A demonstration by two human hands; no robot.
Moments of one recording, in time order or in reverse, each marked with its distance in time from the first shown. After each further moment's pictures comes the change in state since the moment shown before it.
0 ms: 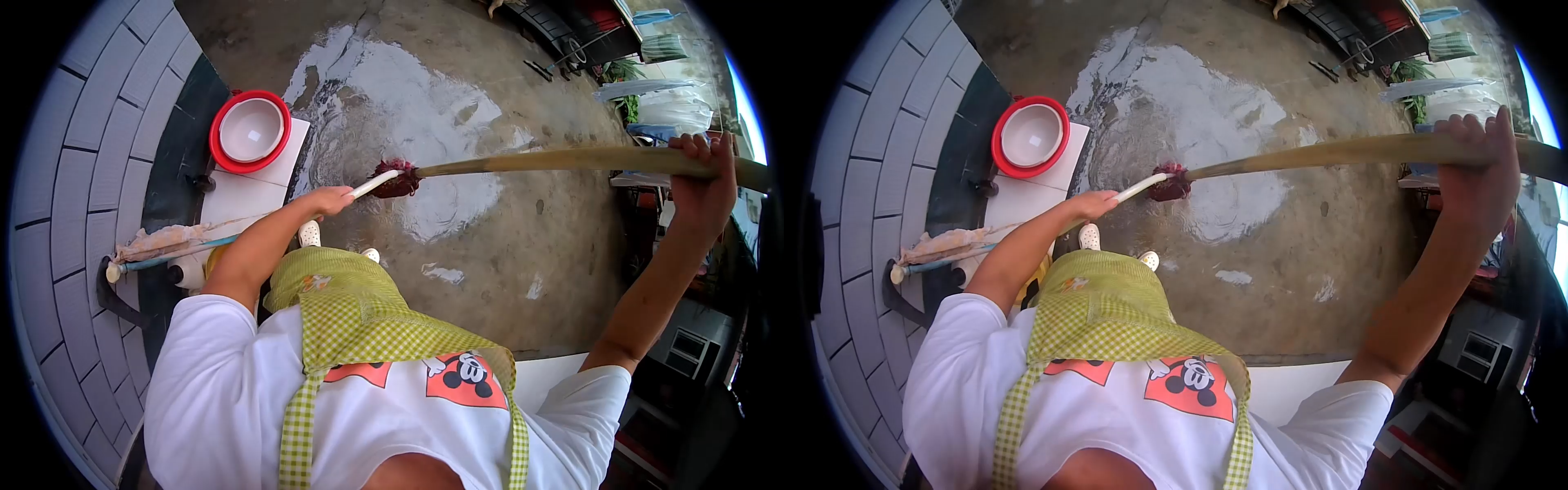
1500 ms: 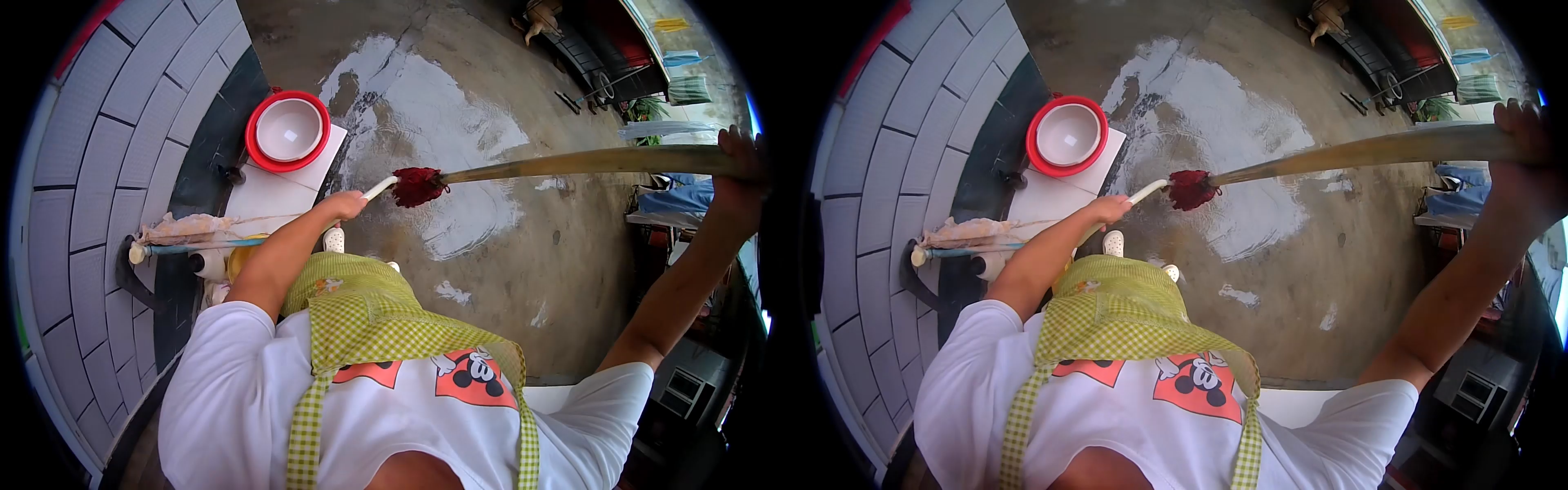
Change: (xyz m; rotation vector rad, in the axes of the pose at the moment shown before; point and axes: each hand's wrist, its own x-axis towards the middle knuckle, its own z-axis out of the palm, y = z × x) left_hand -0.019 -0.044 -0.032 -0.121 0.096 -0.163; right_hand 0.049 -0.019 0.094 -0.039 0.198 -0.349
